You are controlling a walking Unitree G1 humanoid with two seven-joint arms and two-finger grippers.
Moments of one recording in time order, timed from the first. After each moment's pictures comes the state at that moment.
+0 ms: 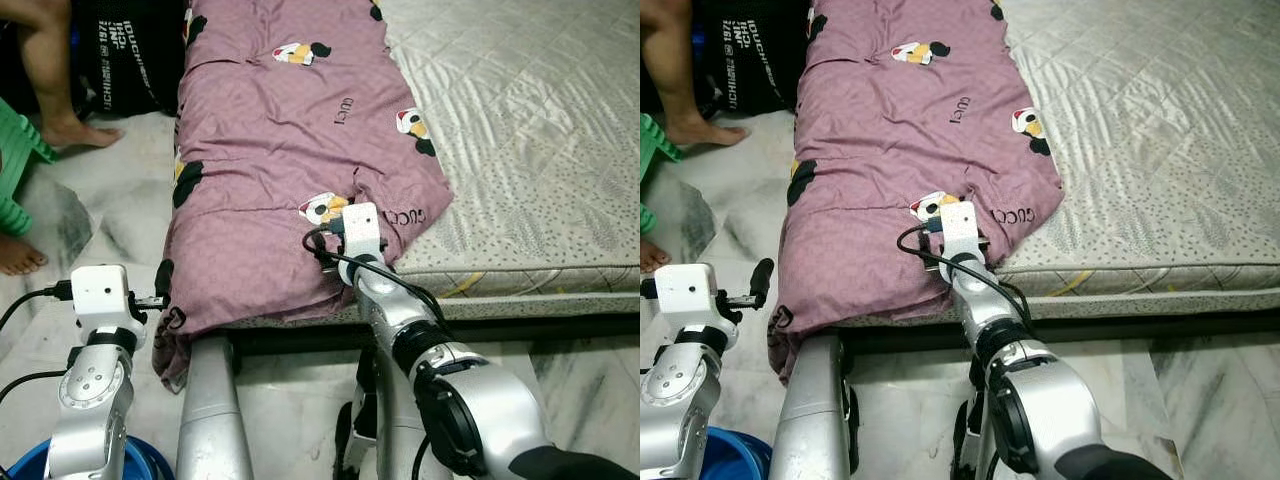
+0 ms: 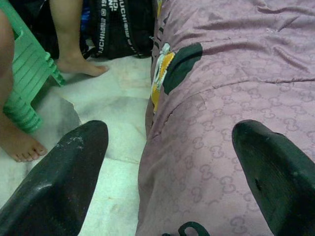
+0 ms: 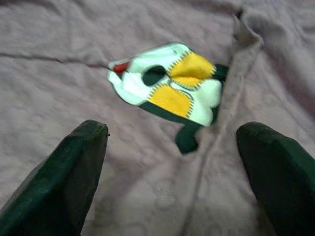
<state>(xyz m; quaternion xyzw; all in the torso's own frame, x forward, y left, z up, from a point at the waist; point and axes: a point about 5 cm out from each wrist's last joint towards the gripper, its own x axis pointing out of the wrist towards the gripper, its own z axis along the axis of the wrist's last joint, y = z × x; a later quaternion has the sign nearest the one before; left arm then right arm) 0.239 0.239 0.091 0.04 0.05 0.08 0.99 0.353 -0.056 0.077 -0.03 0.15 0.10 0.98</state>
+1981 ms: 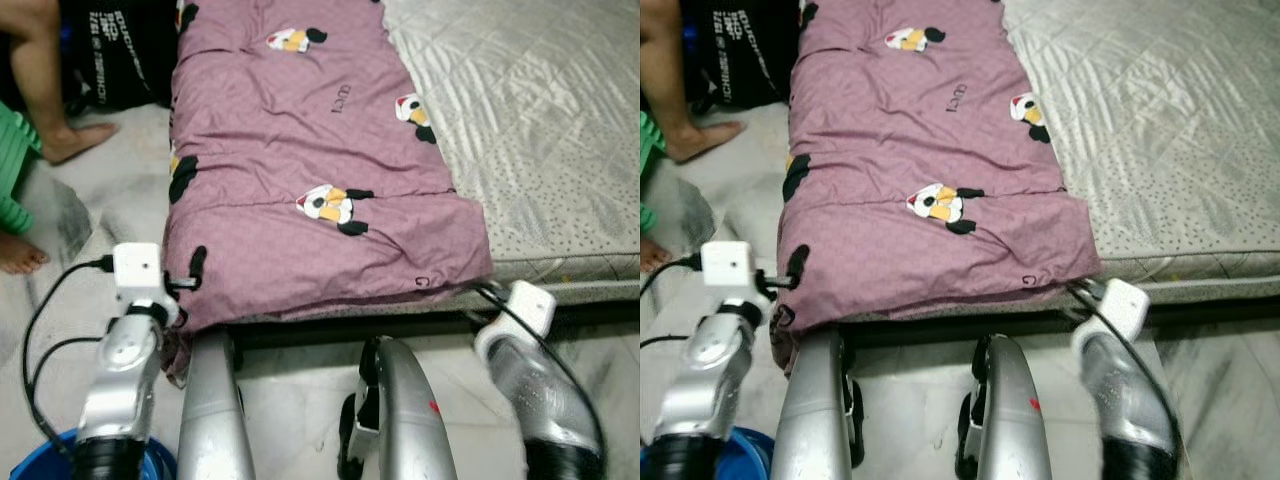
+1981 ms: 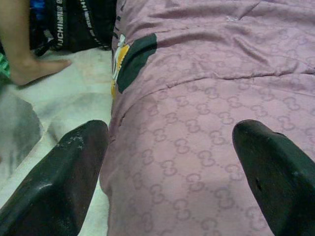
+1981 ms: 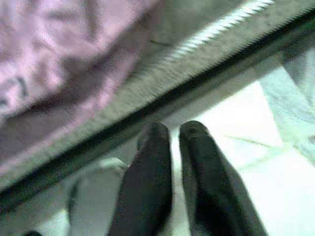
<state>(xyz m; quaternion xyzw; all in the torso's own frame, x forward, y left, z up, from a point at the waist) 0.279 0.213 0.085 0.02 0.06 0.02 1.00 0.244 -0.232 0.051 0.15 0.32 -0.17 0.92</state>
